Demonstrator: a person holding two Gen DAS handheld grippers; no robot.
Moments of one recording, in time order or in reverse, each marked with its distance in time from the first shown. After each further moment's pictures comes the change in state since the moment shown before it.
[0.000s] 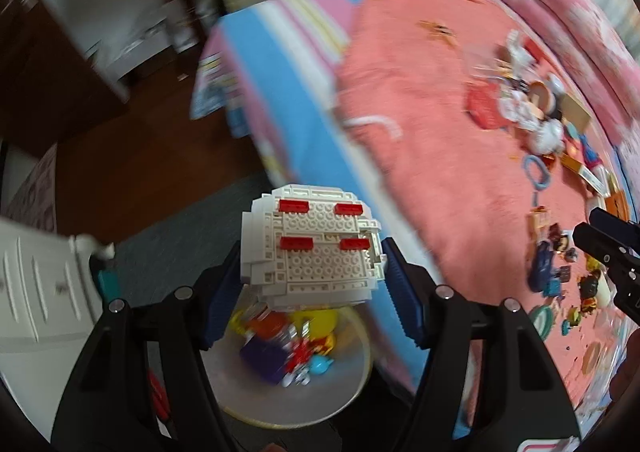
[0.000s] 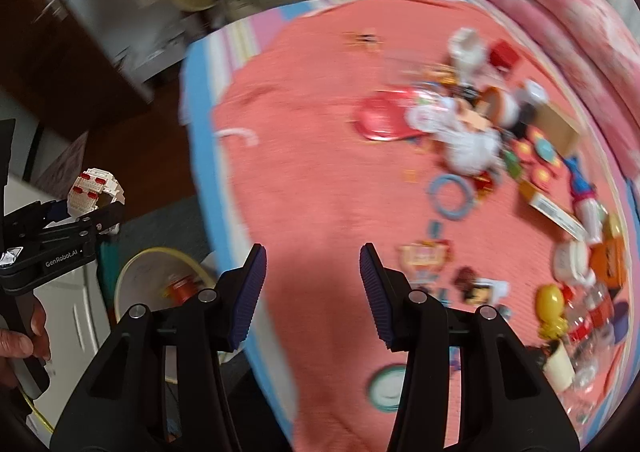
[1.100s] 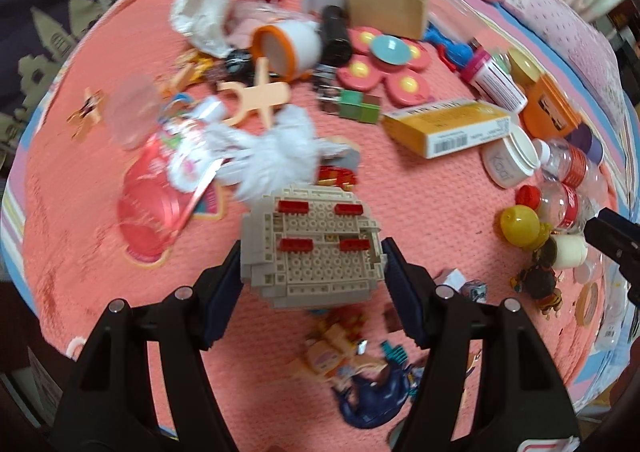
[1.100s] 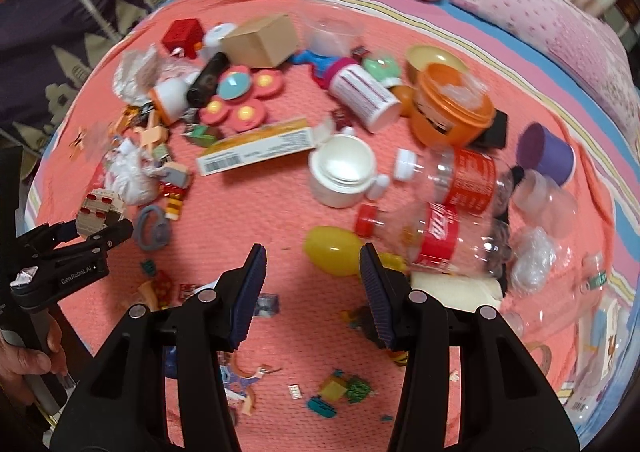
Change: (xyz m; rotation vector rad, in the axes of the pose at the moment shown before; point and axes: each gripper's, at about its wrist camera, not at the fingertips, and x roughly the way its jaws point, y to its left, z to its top) left arm 0.089 -0.355 0.080 0.649 0.080 -0.241; right arm -0.032 -0.296 -0.087 0.713 -0.018 -0.274
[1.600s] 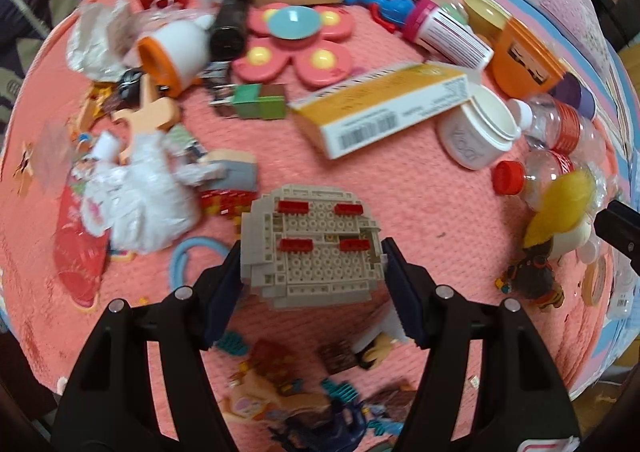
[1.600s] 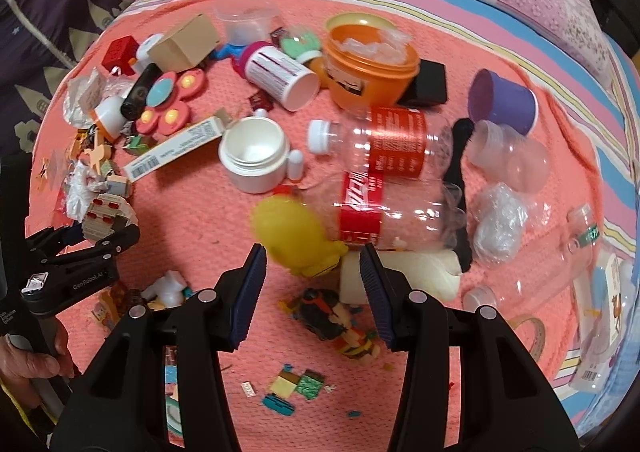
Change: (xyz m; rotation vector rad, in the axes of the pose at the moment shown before) left arm 0.047 -0.064 0.023 0.168 0.060 -0.034; right arm 0.011 -0.068 -0.017 0.158 0.026 -0.056
